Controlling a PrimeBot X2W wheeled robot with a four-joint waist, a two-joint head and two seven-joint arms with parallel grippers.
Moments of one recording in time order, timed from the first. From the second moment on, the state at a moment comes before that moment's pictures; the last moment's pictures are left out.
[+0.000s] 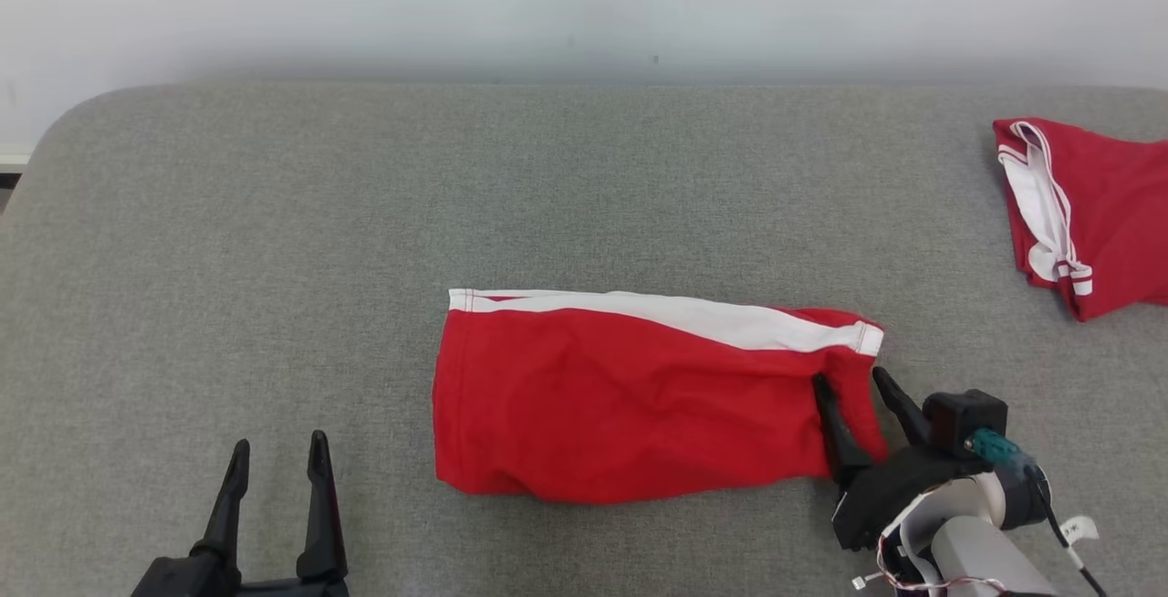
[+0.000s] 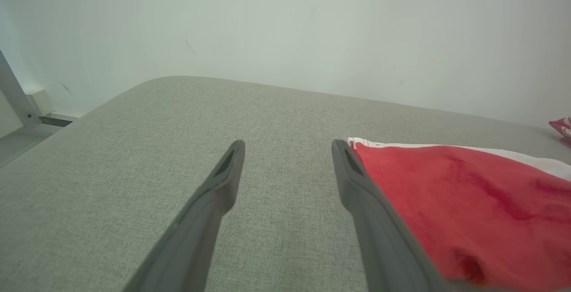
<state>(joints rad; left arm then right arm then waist) 0.00 0.05 0.01 0.12 -0.21 -0.07 -0.26 -0.38 -0.18 0.16 0.73 0.30 0.13 -0.25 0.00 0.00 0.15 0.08</state>
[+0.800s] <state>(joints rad) 0.00 0.05 -0.02 0.14 -0.23 -0.06 -0.26 -0.54 -0.37 0.34 0.94 0.63 0.13 -0.14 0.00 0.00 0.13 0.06</state>
